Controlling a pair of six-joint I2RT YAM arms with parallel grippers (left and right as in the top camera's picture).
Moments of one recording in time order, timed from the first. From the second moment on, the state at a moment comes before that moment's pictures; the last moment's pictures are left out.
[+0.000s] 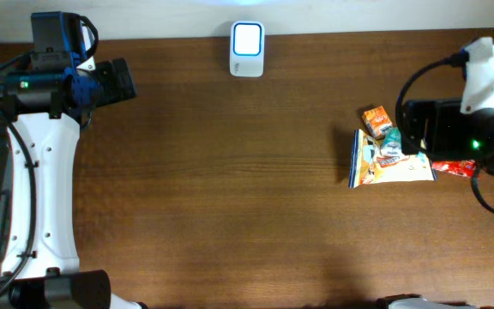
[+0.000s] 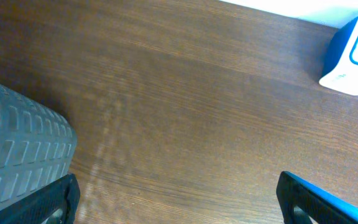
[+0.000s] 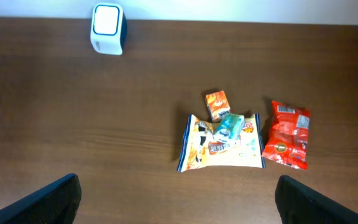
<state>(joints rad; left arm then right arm) 0.05 1.69 1.87 -1.12 -0.11 -0.18 0.10 1.44 2.35 -1.69 0.01 0.05</state>
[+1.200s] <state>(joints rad) 0.05 1.69 1.87 -1.12 -0.11 -0.18 0.00 0.18 0.09 0.17 -0.07 -0.09</state>
